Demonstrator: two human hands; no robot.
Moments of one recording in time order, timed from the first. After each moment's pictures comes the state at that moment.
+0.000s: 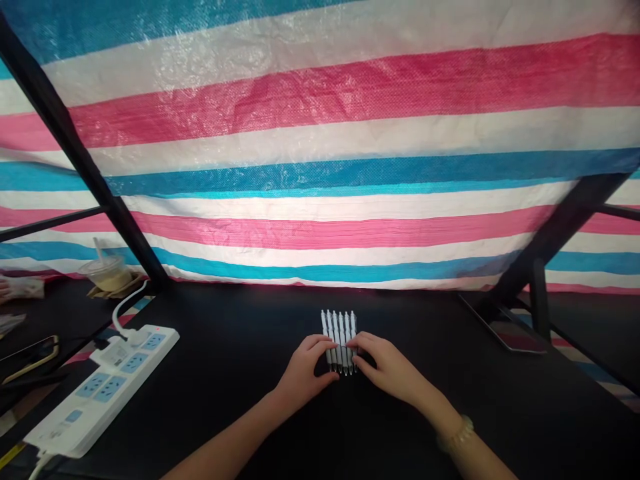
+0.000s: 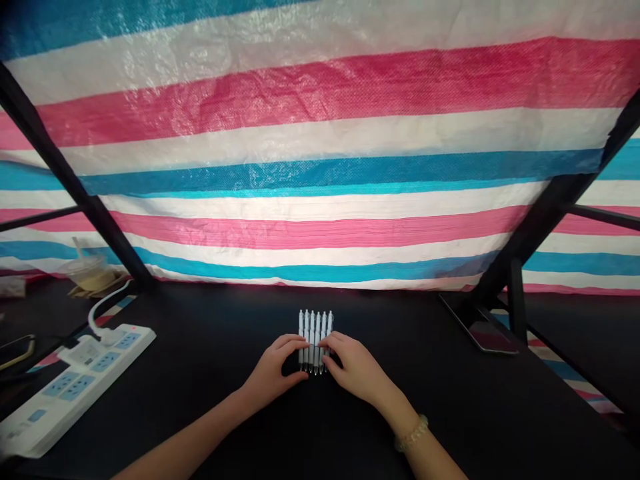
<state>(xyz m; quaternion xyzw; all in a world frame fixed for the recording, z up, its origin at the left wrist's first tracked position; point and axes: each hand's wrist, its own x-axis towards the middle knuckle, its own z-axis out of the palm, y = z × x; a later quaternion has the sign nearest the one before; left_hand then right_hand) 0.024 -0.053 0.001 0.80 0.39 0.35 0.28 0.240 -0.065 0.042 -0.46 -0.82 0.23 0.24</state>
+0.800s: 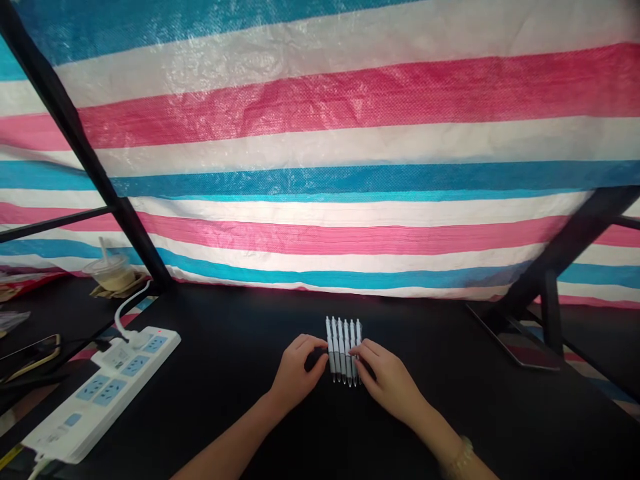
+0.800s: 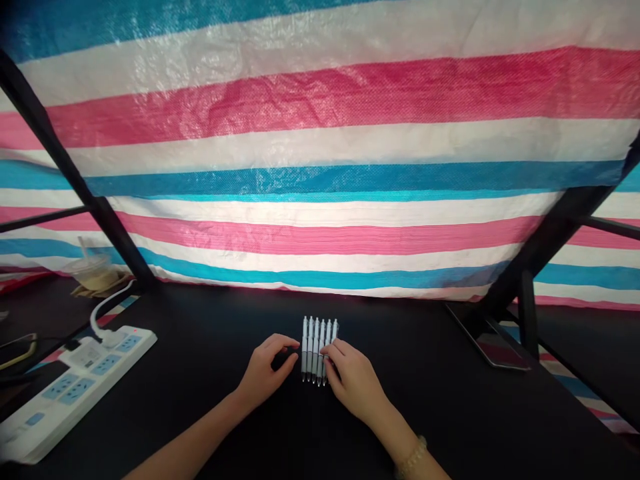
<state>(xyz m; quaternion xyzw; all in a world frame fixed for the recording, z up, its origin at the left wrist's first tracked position) 0.013 -0.045 0.009 0.77 0.40 0.44 0.22 0.227 -0.066 0.031 -0.50 -0.82 0.13 0.25</state>
